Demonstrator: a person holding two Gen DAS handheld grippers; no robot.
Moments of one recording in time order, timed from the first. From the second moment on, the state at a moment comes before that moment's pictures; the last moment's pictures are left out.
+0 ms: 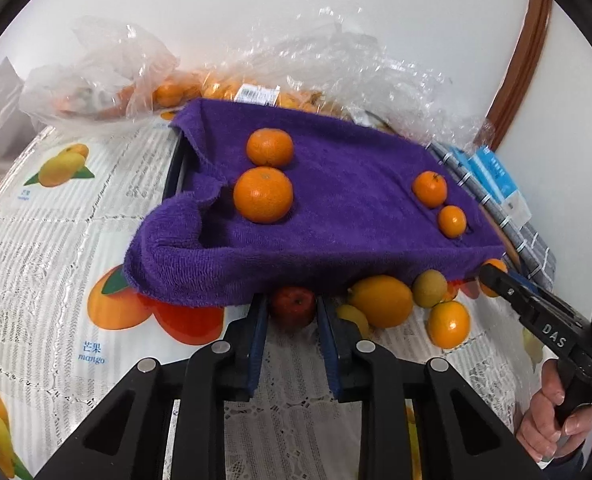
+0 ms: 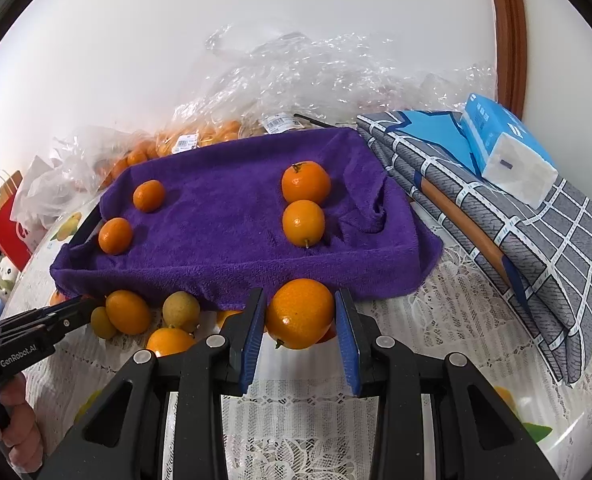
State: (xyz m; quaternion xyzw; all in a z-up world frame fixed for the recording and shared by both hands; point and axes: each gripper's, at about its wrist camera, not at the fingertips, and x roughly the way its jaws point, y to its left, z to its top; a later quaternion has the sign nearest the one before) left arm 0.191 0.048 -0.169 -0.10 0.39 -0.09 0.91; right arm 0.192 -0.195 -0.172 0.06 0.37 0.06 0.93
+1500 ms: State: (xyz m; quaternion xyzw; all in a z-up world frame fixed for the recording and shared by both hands) left arm 0.224 0.061 -0.139 -0.14 0.32 -0.11 0.93; right arm 0.249 -0.222 -0.164 0.06 0.35 0.04 0.93
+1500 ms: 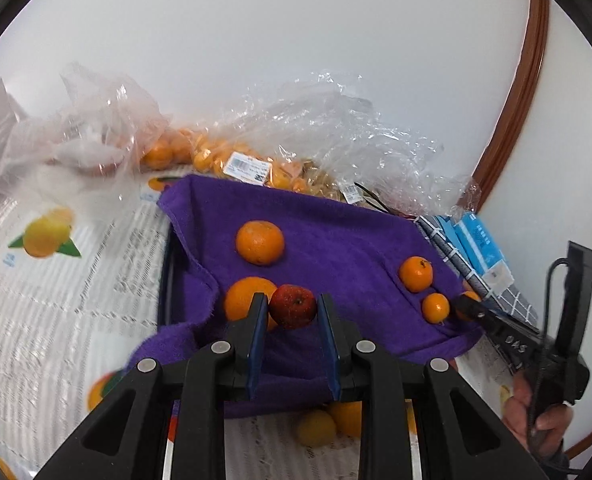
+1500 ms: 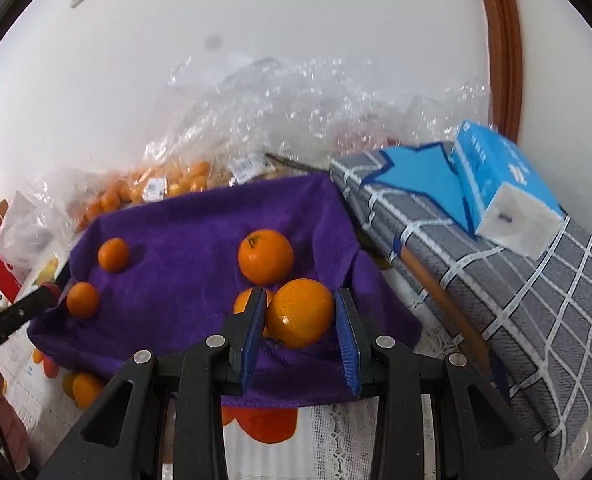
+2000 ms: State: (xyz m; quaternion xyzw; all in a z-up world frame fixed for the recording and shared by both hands) left arm 0.228 0.046 -0.148 -0.11 0.33 -0.10 0.93; right arm 0.252 -0.218 -0.171 0.06 0.36 0.04 0.93
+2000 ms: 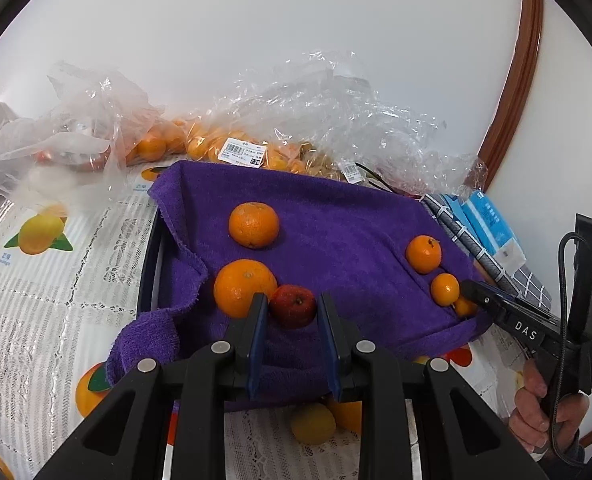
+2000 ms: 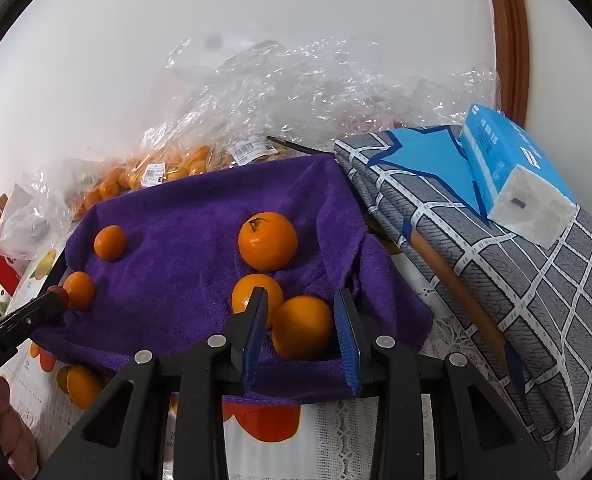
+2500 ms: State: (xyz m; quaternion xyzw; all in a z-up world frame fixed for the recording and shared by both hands) left arm 0.238 0.045 -0.154 -0.11 0.36 -0.09 0.92; right arm 0.254 -0.216 -0.170 0.06 0.36 0.04 0.93
